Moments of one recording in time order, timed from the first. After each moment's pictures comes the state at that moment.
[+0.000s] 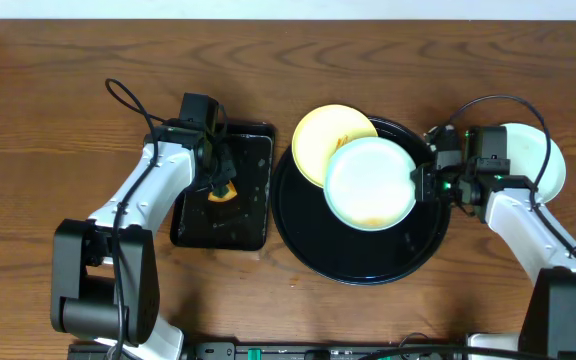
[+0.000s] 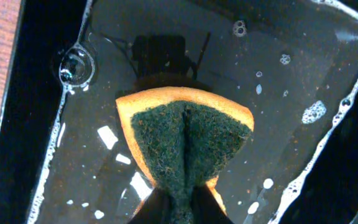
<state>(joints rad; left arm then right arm) -0.15 1.74 1.12 -0.73 0.05 -0.48 -0.01 1.55 0.81 -0.32 -0.35 -0.03</state>
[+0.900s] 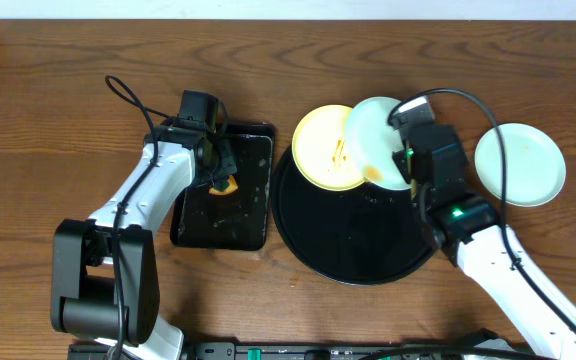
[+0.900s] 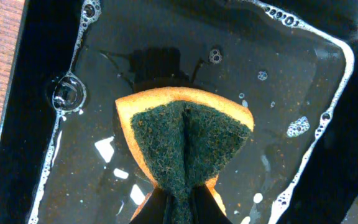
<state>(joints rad) -0.15 1.74 1.12 -0.68 0.05 -0.45 0.41 1.29 0.81 -0.10 0.52 -0.31</state>
